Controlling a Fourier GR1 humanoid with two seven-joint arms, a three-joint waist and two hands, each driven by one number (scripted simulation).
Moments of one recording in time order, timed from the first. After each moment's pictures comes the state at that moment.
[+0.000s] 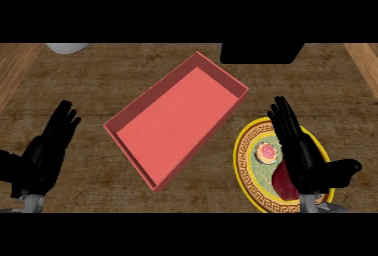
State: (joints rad) left arm 0.00 0.52 -0.23 -1.68 0.41 0.35 0.10; right arm -0.04 -0.21 0.27 -1.72 -0.21 -0.25 0.07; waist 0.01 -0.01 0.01
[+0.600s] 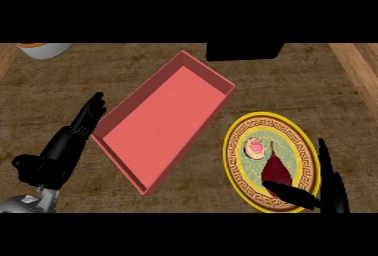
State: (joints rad) left arm -0.11 0.55 -0.35 -1.71 0.30 0.23 0.07; right arm 0.18 -0.33 0.26 -1.56 0.14 -0.56 0.20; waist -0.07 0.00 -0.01
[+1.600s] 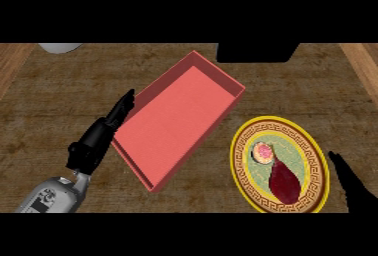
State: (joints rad) left arm -0.24 0.44 -0.43 -1.56 0.22 0.18 0.05; right arm 0.23 -0.59 0.41 -2.26 0.56 -0.13 1.09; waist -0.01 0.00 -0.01
